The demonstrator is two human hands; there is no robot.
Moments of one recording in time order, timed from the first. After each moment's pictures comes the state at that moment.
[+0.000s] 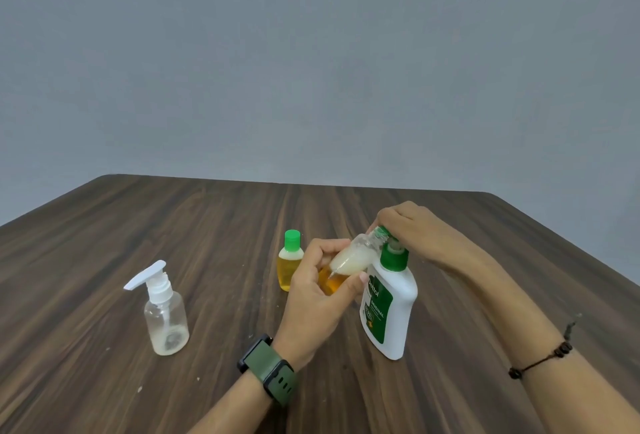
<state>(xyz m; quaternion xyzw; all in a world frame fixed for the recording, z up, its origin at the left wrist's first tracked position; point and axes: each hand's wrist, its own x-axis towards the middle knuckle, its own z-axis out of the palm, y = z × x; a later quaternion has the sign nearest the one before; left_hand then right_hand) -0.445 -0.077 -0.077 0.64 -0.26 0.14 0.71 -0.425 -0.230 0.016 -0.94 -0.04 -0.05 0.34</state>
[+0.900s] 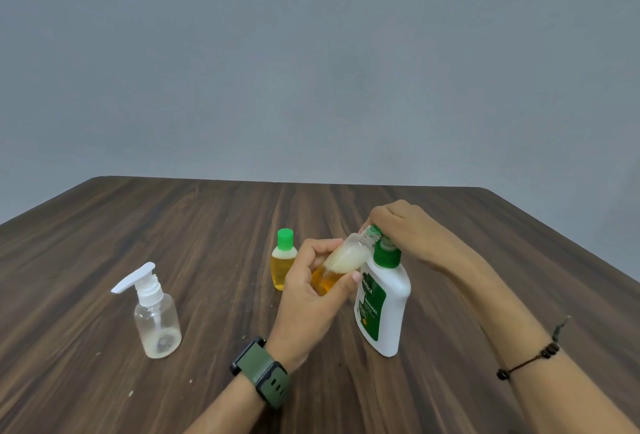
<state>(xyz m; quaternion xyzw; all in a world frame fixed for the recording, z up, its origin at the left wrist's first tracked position) -0.448 -0.078 -0.075 0.63 -0.26 0.13 0.72 -0.429 -0.227 0.014 -0.94 -0.02 -0.05 0.34</state>
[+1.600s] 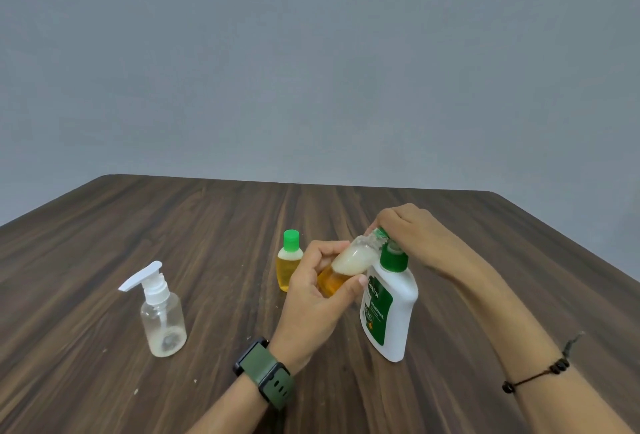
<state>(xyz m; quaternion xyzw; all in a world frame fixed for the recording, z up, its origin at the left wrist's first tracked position) -0.449 -0.076 -0.074 0.65 -0.26 0.13 0.70 -0.426 -0.228 0.009 -0.94 -0.04 -0.07 0.34</state>
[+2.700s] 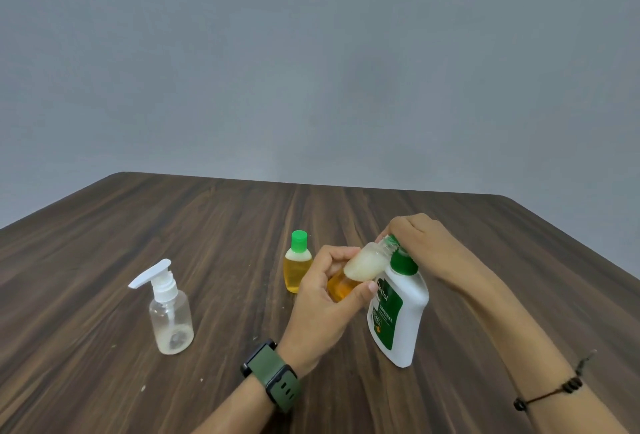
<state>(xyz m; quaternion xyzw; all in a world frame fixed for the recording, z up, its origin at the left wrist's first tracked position) -0.446 -0.078 -0.078 0.65 -0.25 0.10 0.71 -0.428 -0.228 0.002 -0.93 -0.03 -0.08 0.37</state>
